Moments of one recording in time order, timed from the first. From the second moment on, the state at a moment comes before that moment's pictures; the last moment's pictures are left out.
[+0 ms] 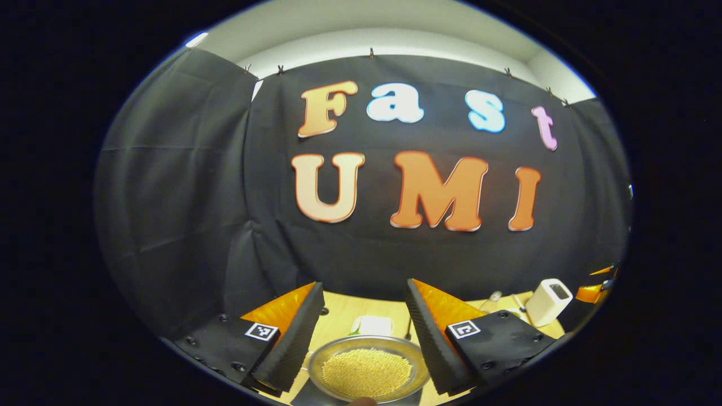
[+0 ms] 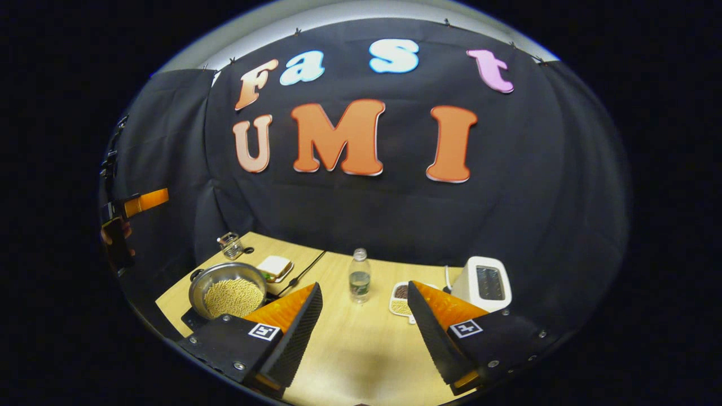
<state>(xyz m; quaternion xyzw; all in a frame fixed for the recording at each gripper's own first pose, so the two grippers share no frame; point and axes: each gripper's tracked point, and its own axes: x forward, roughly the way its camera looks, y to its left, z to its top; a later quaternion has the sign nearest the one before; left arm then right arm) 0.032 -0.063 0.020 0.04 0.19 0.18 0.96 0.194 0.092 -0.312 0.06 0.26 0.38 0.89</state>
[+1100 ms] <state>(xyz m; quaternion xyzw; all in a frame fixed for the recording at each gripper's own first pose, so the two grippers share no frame) 0.030 -0.171 0.226 0.07 -0.04 0.09 0.99 0.258 -0.080 -0.069 0.12 -0.05 0.27 0.96</state>
